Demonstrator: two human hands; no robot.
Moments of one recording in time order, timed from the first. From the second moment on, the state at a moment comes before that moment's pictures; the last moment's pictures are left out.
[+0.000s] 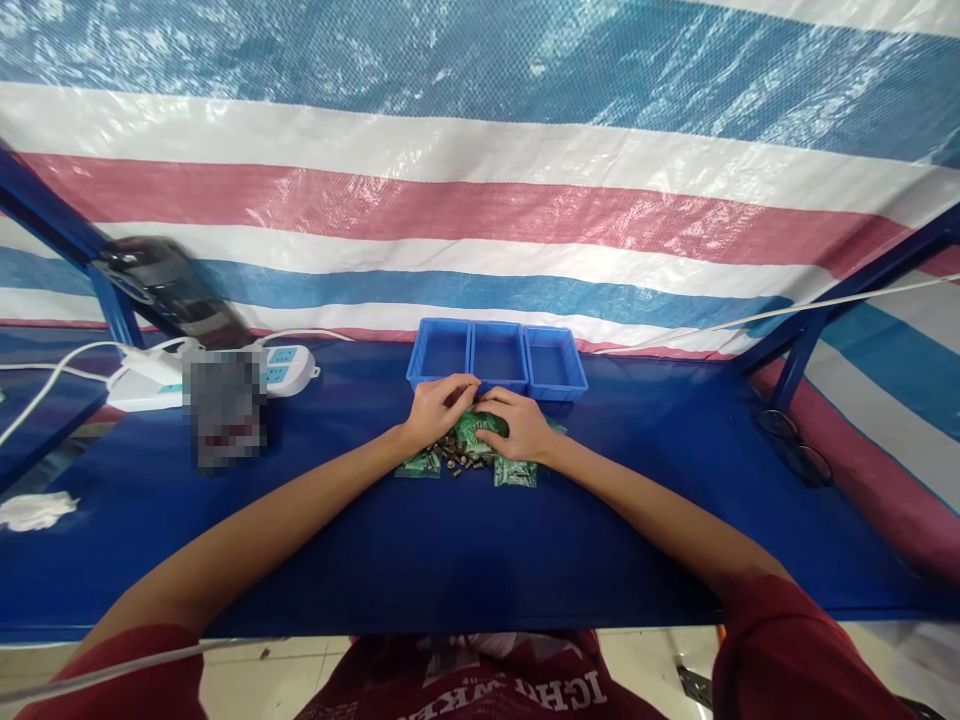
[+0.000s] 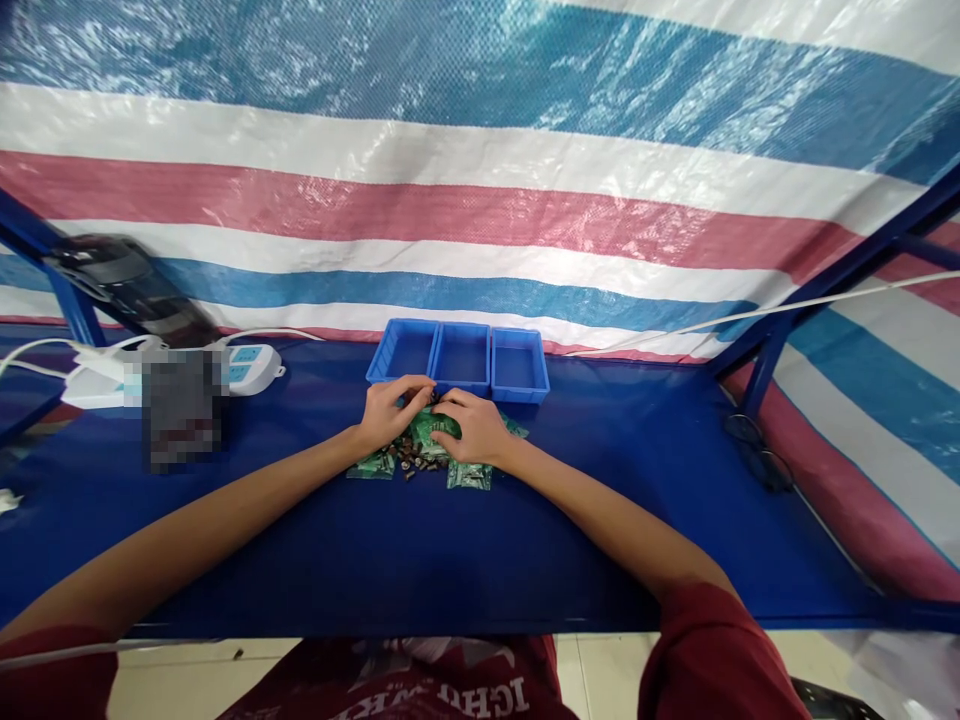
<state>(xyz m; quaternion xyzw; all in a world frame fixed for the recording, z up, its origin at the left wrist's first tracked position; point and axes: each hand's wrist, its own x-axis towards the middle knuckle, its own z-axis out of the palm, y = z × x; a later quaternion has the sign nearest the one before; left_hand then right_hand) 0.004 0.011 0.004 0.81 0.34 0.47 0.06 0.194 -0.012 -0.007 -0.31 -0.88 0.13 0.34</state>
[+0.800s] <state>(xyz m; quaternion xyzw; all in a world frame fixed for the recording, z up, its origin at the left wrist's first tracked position) 0.003 0.007 0.012 0.81 0.32 0.49 0.07 0.192 -0.015 0.000 -0.31 -0.84 0.15 0.41</state>
